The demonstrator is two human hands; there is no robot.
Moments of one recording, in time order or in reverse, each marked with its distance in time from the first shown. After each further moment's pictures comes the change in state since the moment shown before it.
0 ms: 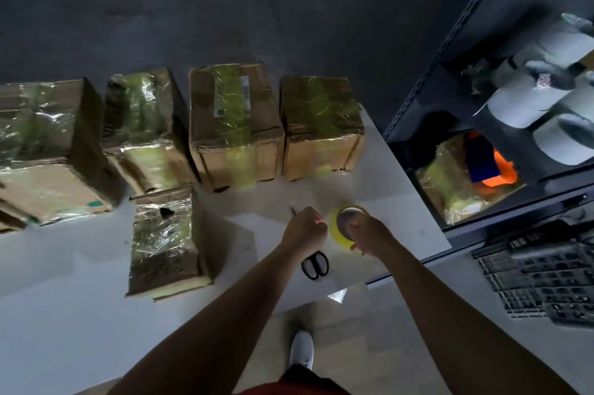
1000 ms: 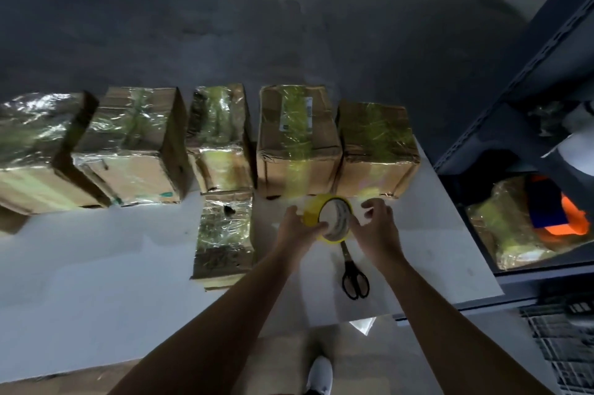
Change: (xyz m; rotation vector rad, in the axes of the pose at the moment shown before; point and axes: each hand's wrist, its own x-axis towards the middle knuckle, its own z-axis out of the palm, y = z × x) left_hand -0.022 -0.059 -0.070 -0.675 0.303 -0.204; right_hand -0.014 -0.084 0.037 0.152 0.342 -0.329
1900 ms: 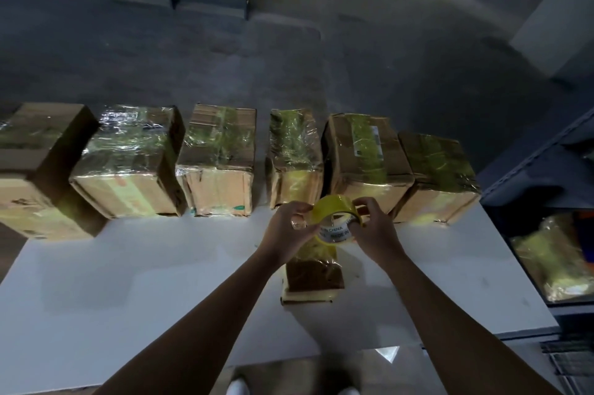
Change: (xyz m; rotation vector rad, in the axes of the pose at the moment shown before) left_hand 0.006 0.002 -0.200 0.218 -0.002 0.518; right_hand -0.030 -0.144 0.082 0.113 -0.117 -0.201
